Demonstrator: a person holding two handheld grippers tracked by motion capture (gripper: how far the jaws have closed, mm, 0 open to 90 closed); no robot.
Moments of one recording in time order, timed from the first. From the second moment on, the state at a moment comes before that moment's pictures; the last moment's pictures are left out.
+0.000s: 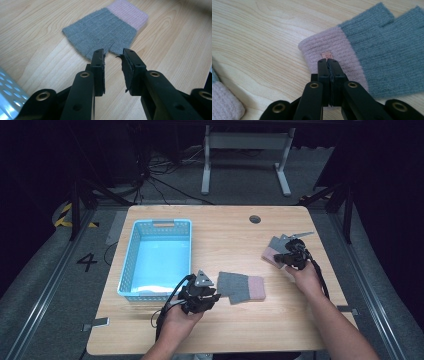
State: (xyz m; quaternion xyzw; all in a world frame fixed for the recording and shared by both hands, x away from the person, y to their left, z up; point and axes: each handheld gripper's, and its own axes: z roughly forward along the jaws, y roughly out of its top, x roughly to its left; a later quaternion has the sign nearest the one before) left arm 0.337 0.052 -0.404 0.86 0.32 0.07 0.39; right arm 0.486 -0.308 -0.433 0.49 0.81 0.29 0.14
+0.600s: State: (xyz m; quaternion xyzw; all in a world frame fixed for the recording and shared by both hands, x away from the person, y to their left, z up) left arm 0.341 0.042 -0.403 0.87 0.31 0.06 0.39; right arm 0.468 -0.321 -0.430 0.49 0.82 0.27 0.14
